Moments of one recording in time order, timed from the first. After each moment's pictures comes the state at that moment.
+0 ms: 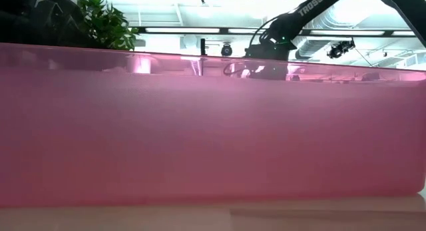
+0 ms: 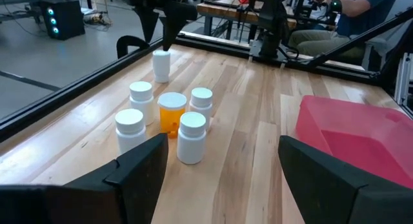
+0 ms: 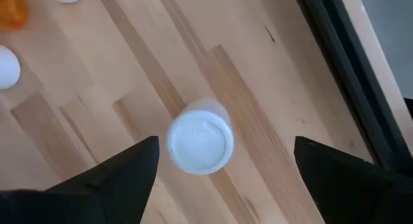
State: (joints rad) left arm -0.02 0.21 0.17 -0.16 -0.27 -0.16; right arm -0.75 1.94 1.57 -1.00 -0.10 -0.18
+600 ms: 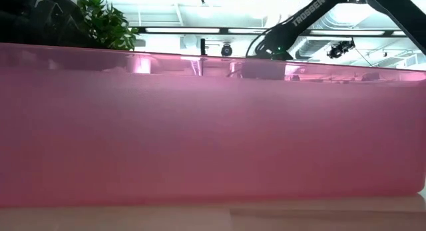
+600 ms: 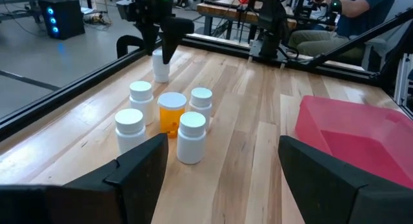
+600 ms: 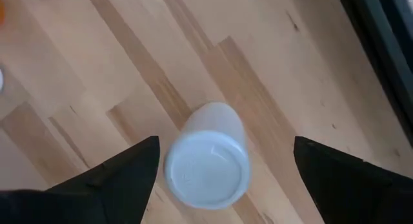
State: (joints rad) left arm -0.02 0.21 0.17 -0.16 -0.27 -0.17; right arm -0.74 2.02 1.57 -0.98 -0.12 -0.14
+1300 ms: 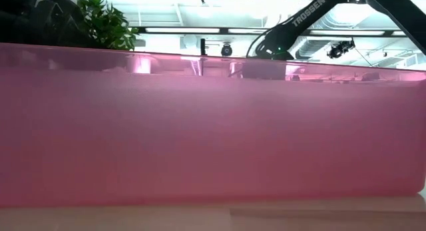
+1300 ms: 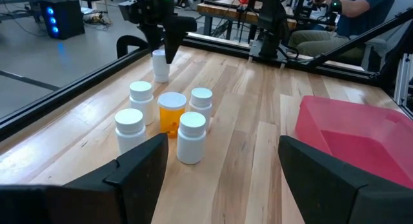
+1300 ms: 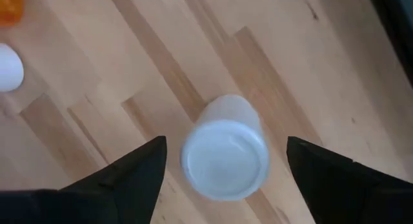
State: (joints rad) left arm -0.02 0.21 0.17 -0.16 -0.27 -0.17; right arm -0.75 2.02 1.57 -1.01 -0.17 -0.13
